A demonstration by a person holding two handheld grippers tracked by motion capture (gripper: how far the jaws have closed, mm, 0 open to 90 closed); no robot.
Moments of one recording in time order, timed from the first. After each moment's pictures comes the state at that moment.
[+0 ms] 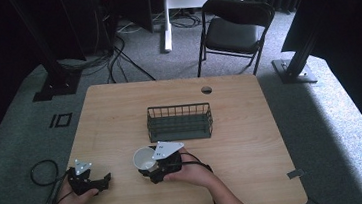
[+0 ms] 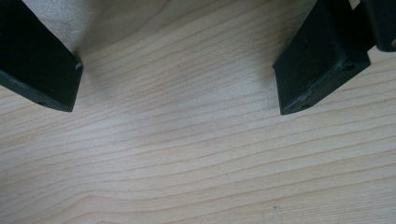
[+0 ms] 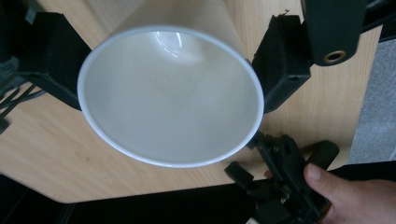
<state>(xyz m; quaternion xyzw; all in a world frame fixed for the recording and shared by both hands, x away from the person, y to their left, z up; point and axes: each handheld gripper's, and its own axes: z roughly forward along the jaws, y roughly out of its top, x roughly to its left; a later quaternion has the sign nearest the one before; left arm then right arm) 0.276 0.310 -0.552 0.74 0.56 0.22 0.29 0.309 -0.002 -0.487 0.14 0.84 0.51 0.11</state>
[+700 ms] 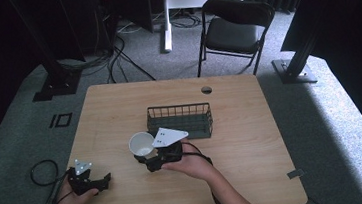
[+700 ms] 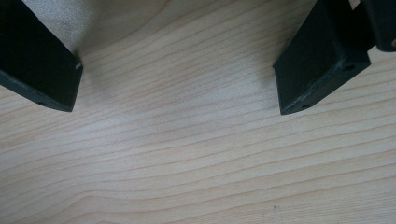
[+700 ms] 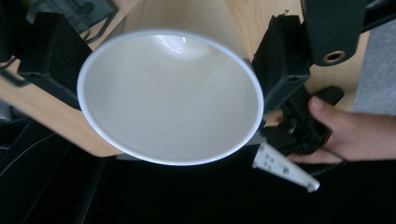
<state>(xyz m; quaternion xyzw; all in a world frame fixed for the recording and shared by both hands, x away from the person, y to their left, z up) 0.276 0.310 -0.552 0.74 0.56 0.22 0.29 0.313 -0.005 -0.434 0.15 0.81 0.55 0.15</state>
